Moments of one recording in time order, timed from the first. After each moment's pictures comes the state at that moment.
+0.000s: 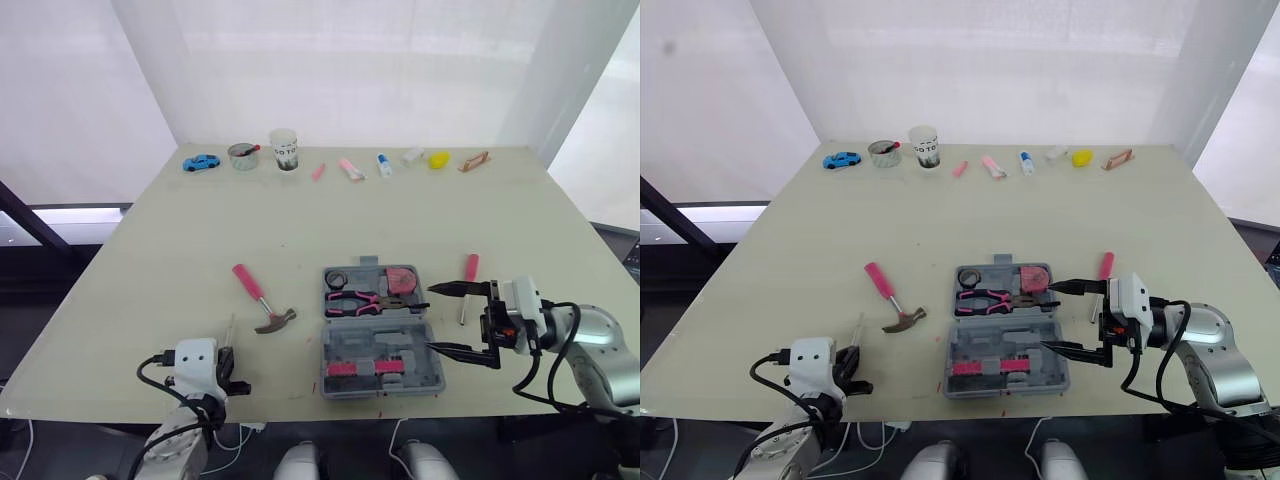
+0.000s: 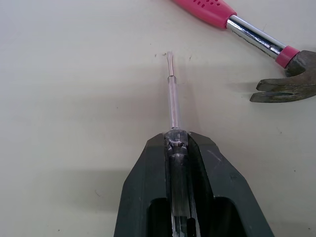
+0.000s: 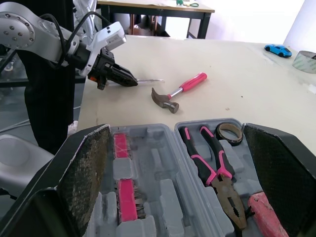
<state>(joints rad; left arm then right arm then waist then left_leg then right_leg) 0.31 0.23 0.20 -0.32 -0.18 0.40 -0.10 -0.17 -0.64 0.00 -0.14 0.49 0.02 1.27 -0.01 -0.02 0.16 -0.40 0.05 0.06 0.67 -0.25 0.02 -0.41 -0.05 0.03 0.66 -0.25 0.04</state>
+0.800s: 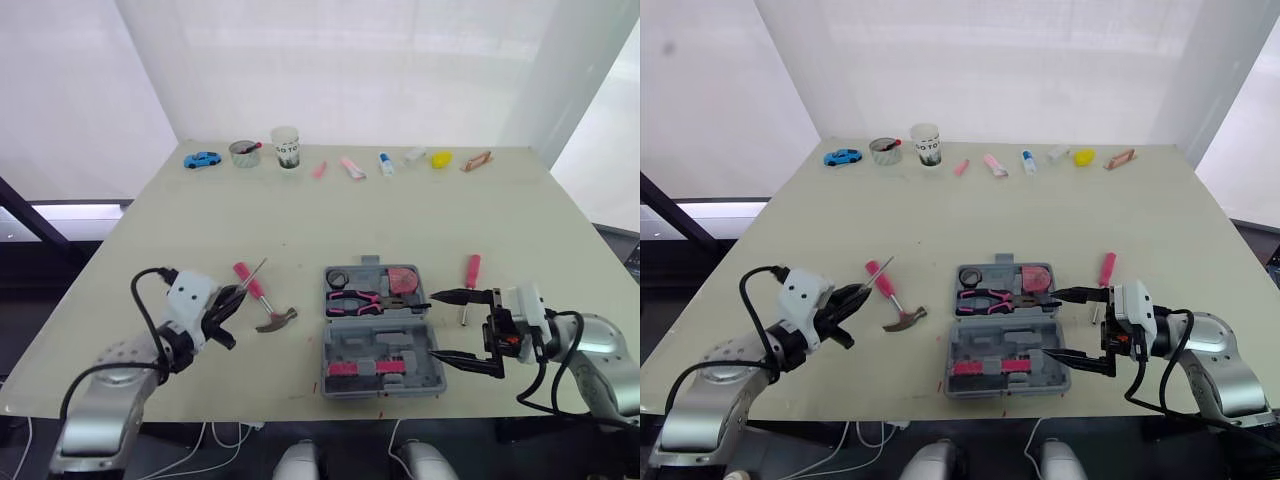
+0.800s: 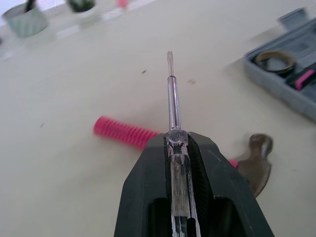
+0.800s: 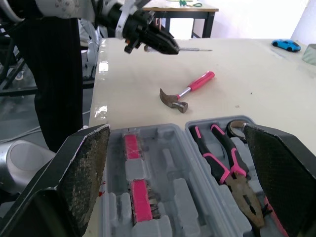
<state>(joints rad) 0.00 0.68 0.21 -0.29 -0.28 0.39 -0.63 -0.11 -0.64 -0.02 -0.16 0.53 0.04 1.27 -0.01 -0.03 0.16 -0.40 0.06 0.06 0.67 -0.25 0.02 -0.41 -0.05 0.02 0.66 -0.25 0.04</state>
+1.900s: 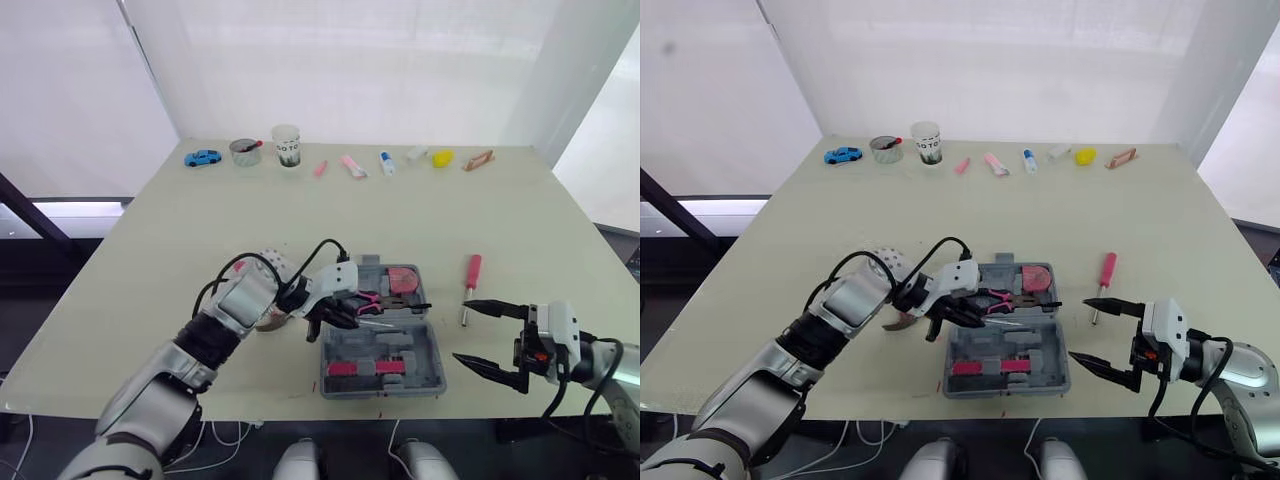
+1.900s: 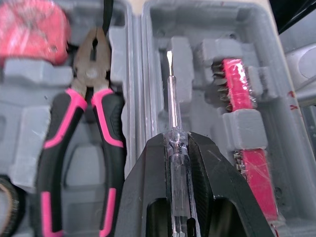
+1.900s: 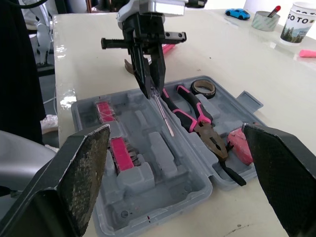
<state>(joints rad) -0.74 0.57 -0.53 0.15 -0.03 0.52 -1.28 0.07 -0.68 -0.14 -0.21 0.51 -0.01 1.17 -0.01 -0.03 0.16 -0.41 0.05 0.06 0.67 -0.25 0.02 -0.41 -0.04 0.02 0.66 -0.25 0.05</state>
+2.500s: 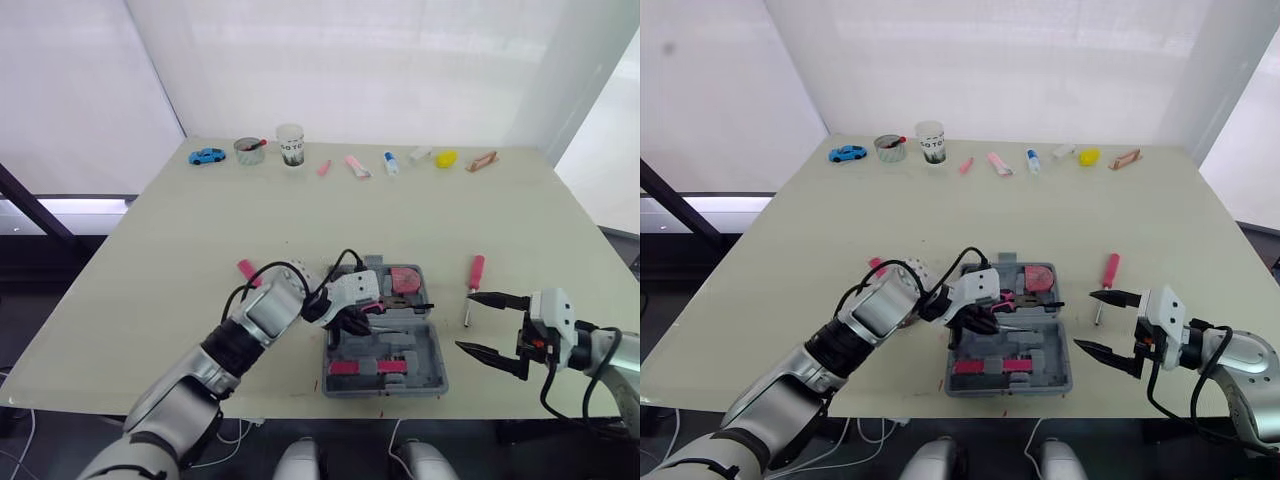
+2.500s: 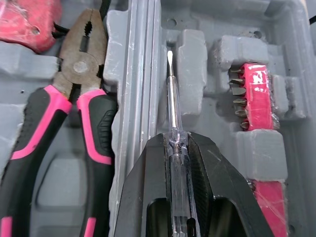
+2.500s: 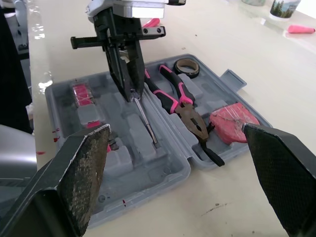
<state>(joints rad) -0.74 0.48 -0.59 0.11 0.05 0.68 -1.20 0.02 -0.72 -0.13 -0.18 0.46 0.07 1.10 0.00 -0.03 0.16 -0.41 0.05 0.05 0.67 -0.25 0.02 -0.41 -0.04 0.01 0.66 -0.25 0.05</state>
